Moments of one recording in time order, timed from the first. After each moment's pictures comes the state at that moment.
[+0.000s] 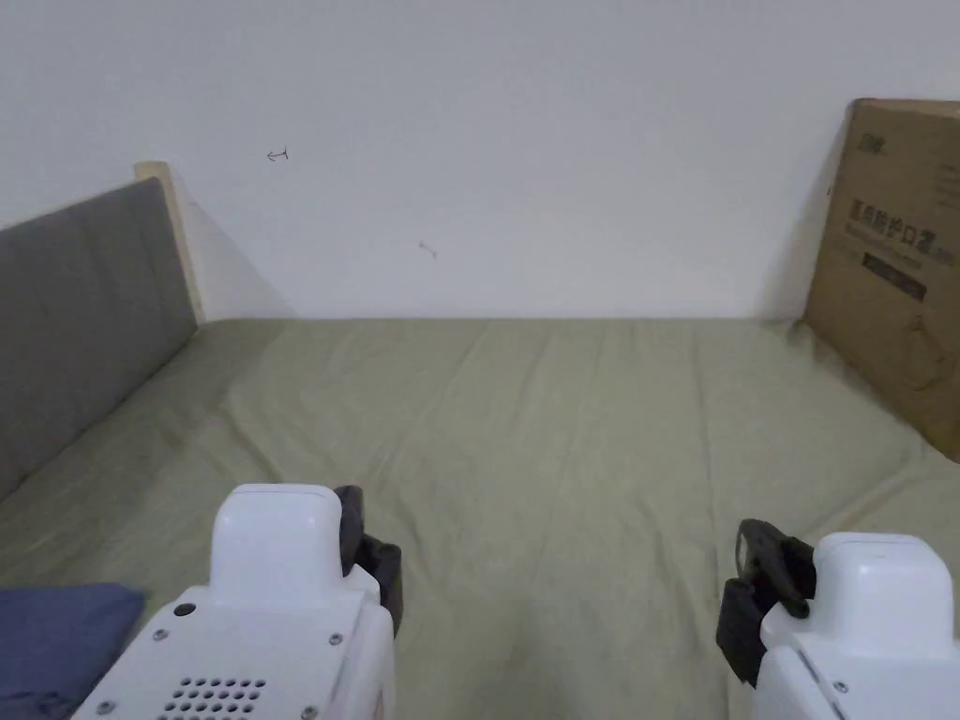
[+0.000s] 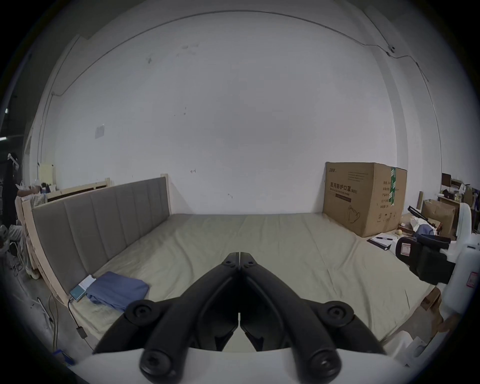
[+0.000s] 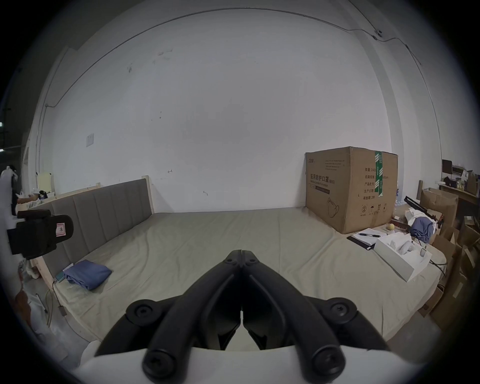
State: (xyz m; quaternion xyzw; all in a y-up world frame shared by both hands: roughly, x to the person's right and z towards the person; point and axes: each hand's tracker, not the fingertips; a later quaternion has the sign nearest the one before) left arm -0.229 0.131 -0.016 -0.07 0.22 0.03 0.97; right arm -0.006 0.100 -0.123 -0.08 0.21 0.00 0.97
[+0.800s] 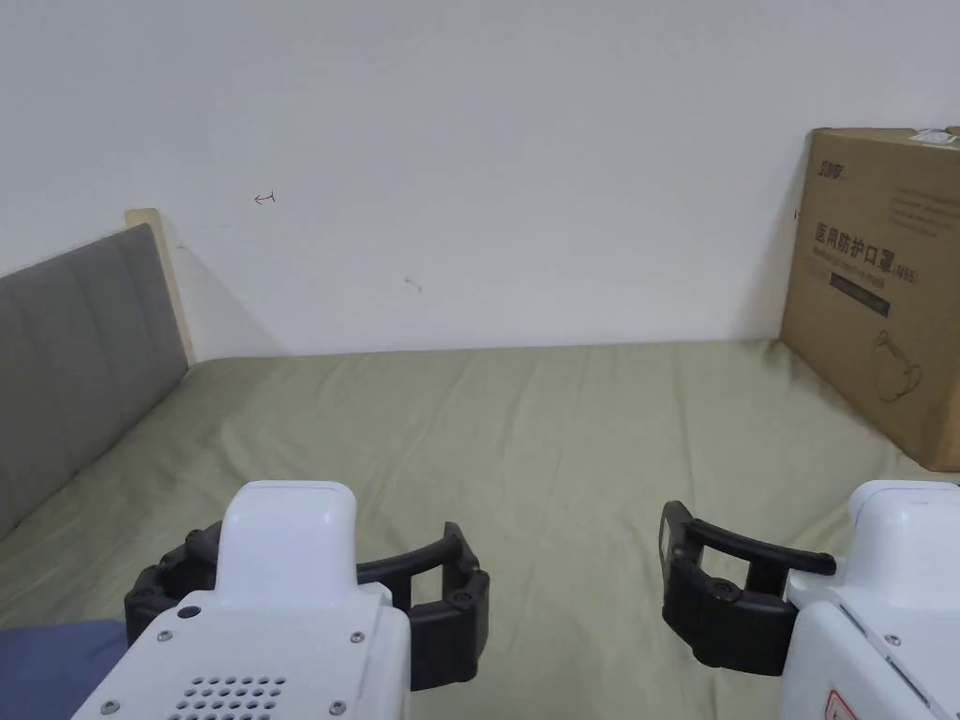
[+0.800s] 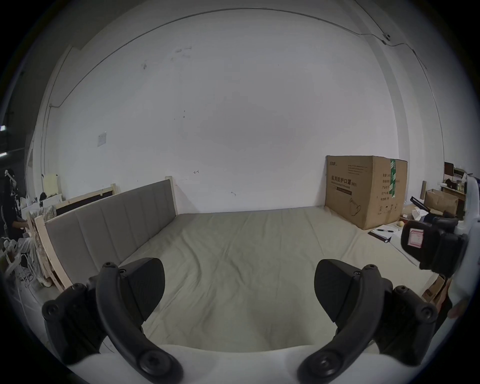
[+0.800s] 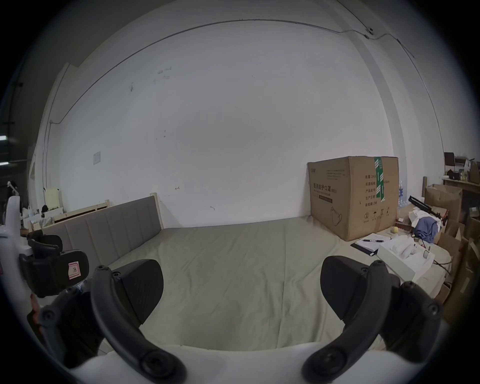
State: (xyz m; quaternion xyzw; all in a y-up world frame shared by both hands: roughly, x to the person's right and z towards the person) left arm -0.202 0.162 0.002 -0.10 0.23 0.00 0.97; right arm 0.017 0.137 -0.108 -0.06 0.24 -0.04 0.97
